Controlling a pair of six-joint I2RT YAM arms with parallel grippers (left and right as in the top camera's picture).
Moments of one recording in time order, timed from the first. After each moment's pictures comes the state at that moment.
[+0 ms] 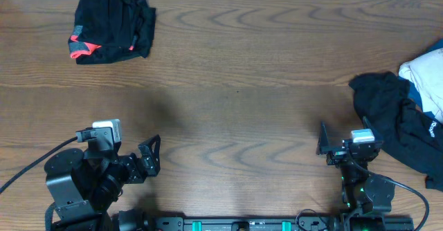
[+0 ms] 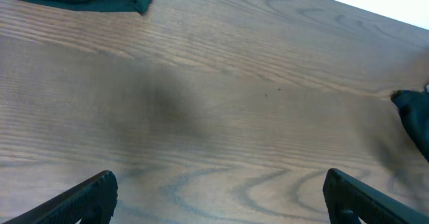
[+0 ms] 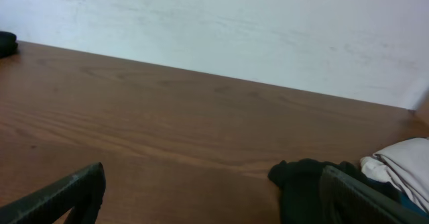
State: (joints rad) left arm 0.21 0.50 0.86 -1.05 0.41 -0.10; right arm -0.01 0.01 0.01 -0.06 -0.08 -0.11
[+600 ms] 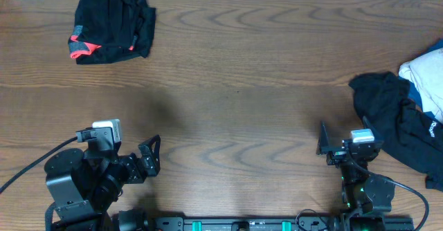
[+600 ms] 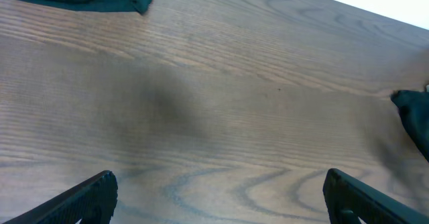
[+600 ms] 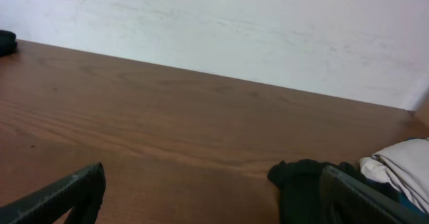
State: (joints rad) left arm 0.21 0.50 0.86 -1.05 0.41 -0.10; right arm -0.01 0.01 0.01 -0.06 -0.08 -0.11
